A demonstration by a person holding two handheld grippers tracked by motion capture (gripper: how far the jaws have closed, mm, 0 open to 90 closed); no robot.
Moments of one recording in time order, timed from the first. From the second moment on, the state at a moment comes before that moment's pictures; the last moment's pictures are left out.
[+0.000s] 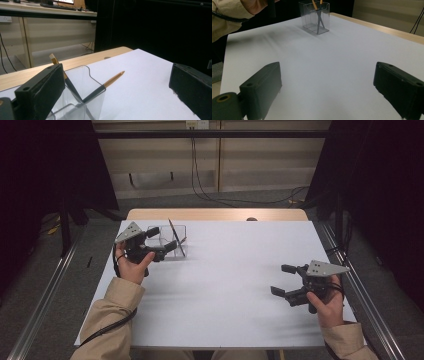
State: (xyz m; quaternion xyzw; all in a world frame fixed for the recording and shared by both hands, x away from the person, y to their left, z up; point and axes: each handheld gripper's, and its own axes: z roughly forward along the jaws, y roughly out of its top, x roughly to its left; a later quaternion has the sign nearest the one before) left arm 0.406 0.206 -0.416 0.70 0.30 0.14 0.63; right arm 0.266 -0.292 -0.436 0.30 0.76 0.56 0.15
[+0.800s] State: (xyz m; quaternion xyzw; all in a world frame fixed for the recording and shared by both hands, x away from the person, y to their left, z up) left arm 0.378 0.215 -0.420 0.72 0.26 0.14 0.63; right arm 0.265 -0.292 -0.435 0.30 0.76 0.56 0.15
